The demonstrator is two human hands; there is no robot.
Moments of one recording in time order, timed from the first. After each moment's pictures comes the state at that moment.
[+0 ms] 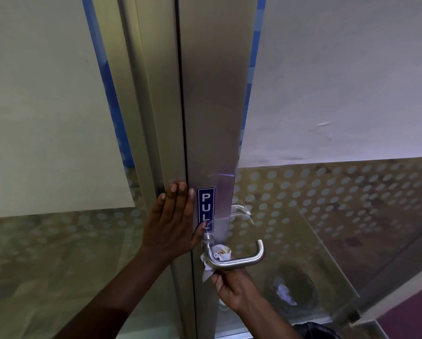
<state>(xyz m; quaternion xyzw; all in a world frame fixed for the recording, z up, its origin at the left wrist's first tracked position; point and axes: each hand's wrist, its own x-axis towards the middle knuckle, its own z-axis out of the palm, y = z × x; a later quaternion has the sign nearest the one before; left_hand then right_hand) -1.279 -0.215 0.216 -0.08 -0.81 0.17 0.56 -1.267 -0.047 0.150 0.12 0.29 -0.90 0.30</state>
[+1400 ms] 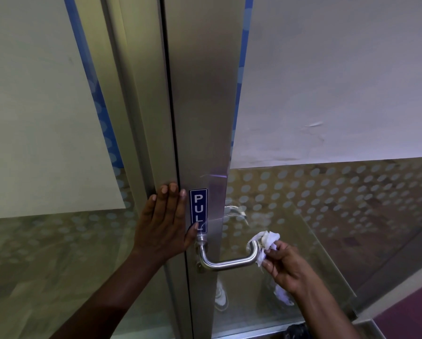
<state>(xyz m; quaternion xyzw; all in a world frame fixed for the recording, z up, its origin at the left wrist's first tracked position) -1.281 -0.215 0.216 -0.07 -0.80 0.18 0.56 -1.317 0.072 0.171 0.12 0.45 -0.85 0.25</state>
